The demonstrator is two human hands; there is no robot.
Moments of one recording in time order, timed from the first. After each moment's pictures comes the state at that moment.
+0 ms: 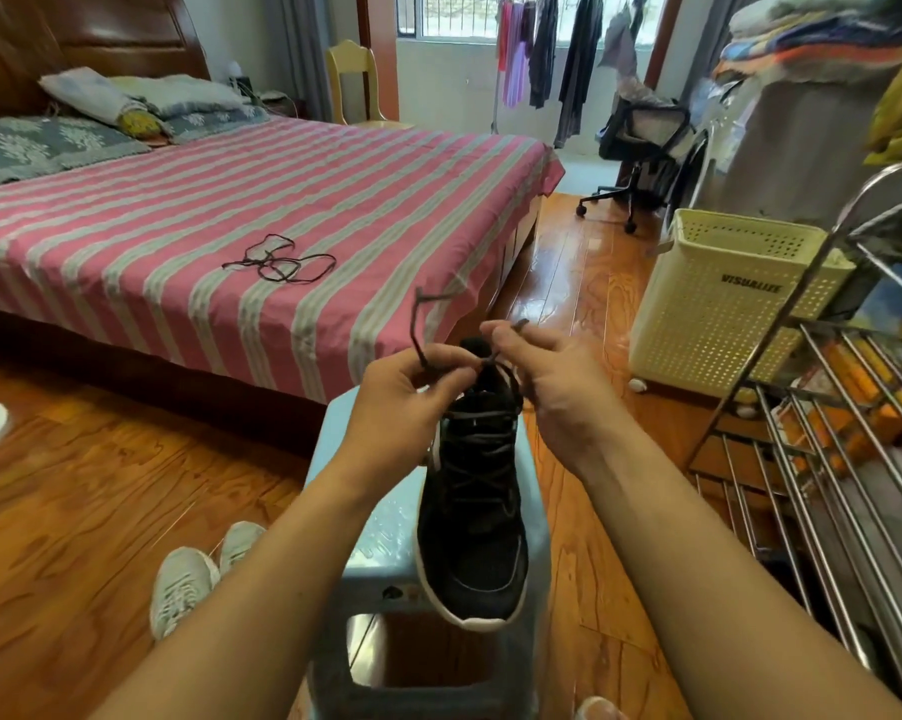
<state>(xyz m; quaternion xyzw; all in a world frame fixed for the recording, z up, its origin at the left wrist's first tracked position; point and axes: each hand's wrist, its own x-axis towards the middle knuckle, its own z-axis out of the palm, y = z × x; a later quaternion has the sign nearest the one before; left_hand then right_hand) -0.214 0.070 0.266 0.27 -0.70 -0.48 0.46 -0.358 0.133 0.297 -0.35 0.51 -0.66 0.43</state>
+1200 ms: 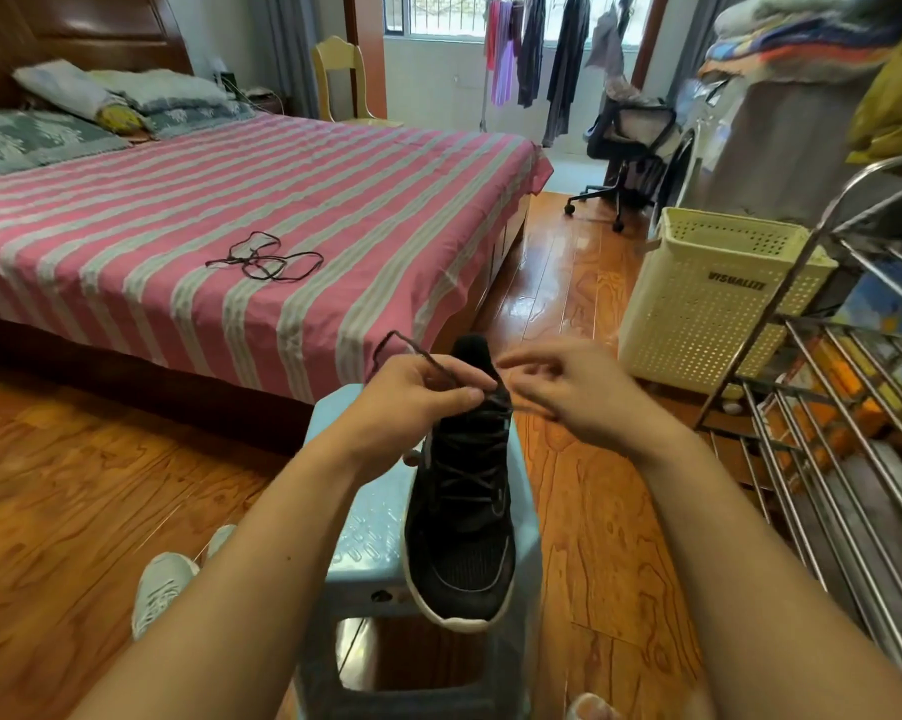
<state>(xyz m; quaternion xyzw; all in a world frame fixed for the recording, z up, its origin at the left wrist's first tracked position) -0.220 0.054 0.268 0.28 -0.71 -0.58 0.28 -0.412 0.142 0.290 -0.61 0.72 -0.30 0.15</state>
